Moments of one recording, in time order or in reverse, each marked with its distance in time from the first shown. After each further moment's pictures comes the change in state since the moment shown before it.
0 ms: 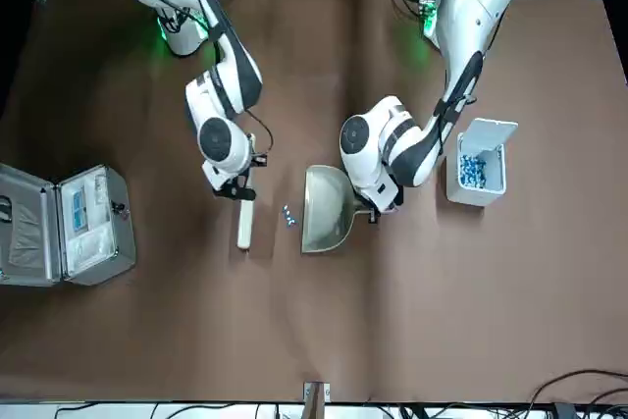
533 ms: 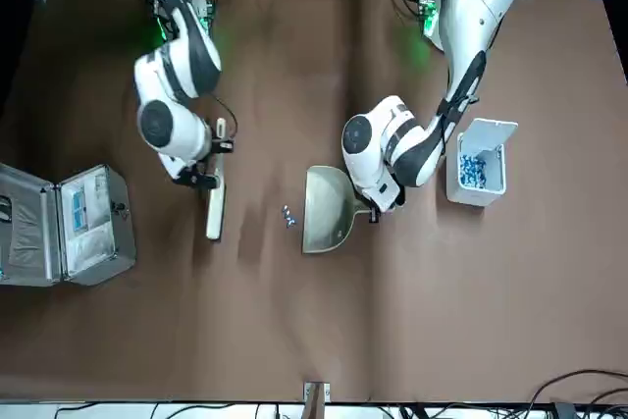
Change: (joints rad) left arm 0.036 -0.003 -0.034 -0.008 0.000 0.001 0.000; right arm -0.120 -0.168 -0.002 -0.103 0.025 -0.119 -0.098
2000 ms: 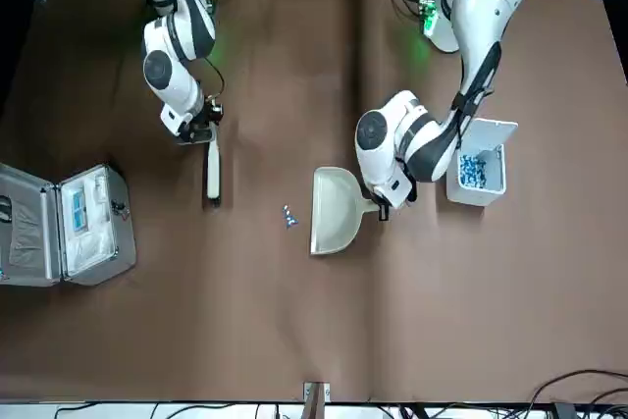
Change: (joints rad) left arm 0.051 -0.056 -0.013 -0.068 -0.015 0.030 0.002; right arm -0.032 -0.285 0.001 -0.673 0.001 0.507 -0.287
